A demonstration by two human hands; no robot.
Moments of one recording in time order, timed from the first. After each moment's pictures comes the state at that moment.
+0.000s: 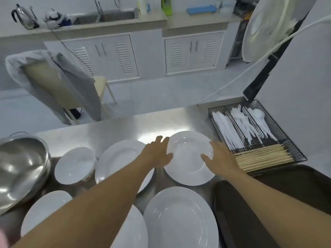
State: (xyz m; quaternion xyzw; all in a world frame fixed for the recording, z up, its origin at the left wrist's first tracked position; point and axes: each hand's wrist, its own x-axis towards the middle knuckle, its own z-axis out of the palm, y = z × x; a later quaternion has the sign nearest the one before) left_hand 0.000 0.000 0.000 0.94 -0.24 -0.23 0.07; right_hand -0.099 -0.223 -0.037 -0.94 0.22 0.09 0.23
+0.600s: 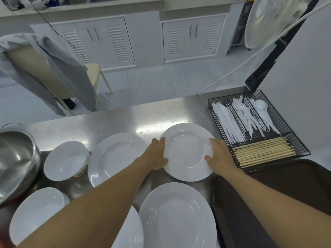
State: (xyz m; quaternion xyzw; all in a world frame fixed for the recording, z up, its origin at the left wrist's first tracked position) left_hand -0.003 -0.001 -0.036 0.92 -0.19 -0.31 0.15; right_hand -0.096 -0.230 -0.070 -0.92 0.23 0.08 0.29
